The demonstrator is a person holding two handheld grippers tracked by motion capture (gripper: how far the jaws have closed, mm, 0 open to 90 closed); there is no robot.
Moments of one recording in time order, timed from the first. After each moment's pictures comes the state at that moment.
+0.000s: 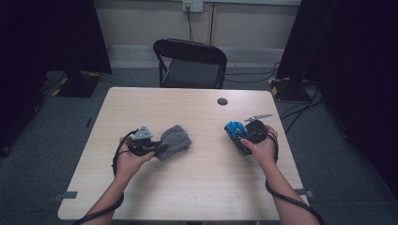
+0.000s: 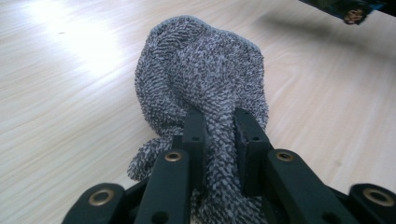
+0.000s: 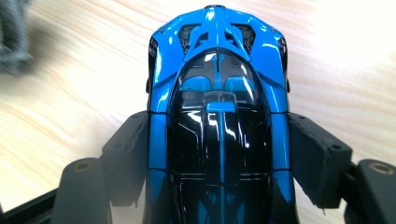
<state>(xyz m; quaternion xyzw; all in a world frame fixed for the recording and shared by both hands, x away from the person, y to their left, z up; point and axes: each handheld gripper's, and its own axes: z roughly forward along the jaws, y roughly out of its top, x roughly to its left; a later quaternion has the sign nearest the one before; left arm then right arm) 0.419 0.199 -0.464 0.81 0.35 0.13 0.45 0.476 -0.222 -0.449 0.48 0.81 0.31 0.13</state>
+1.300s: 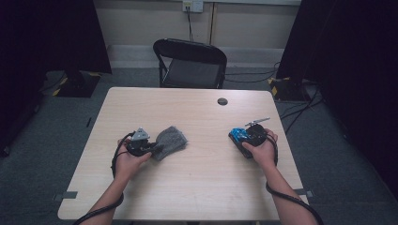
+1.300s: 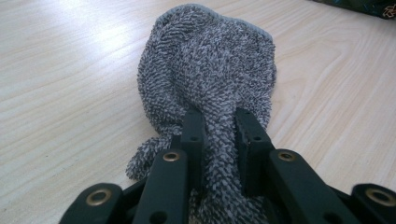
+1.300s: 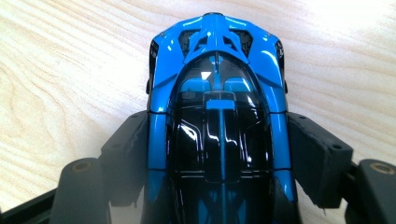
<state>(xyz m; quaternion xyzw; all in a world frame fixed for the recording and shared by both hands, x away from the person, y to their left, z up) 0.429 0.208 -0.490 0.81 0.38 0.12 0.43 0.487 -0.233 -0.483 0.49 0.82 0.26 0.14</state>
